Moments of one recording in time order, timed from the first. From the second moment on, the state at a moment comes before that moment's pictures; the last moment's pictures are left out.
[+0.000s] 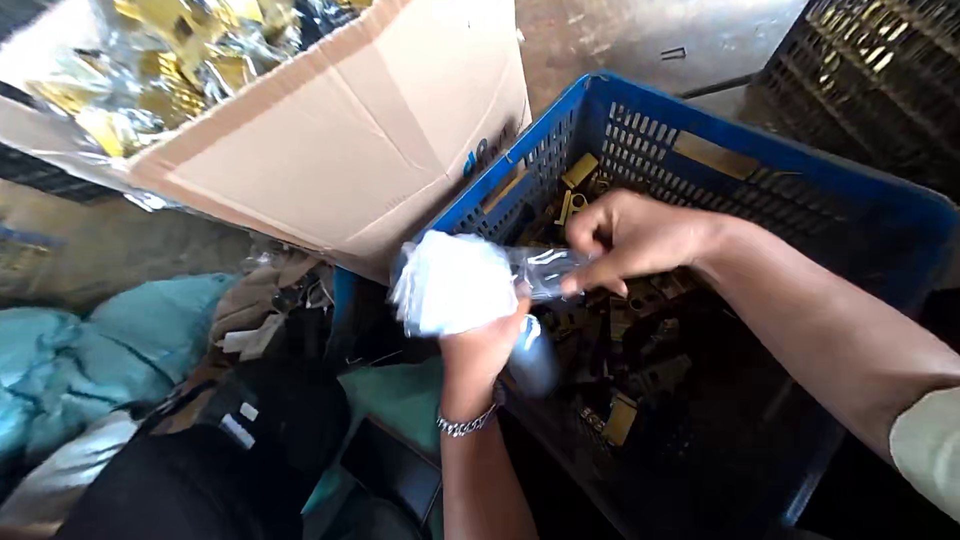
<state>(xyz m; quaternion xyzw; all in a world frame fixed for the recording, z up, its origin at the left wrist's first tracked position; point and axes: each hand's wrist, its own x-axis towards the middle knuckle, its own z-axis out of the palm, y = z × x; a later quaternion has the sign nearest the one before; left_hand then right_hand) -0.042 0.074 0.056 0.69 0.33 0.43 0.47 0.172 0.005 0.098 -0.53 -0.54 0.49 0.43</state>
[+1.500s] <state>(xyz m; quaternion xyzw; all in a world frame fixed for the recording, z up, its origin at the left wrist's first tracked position) -0.026 -0.065 0.103 0.55 0.41 0.43 0.59 0.148 -0.191 0.095 -0.51 -0.40 0.50 0.57</state>
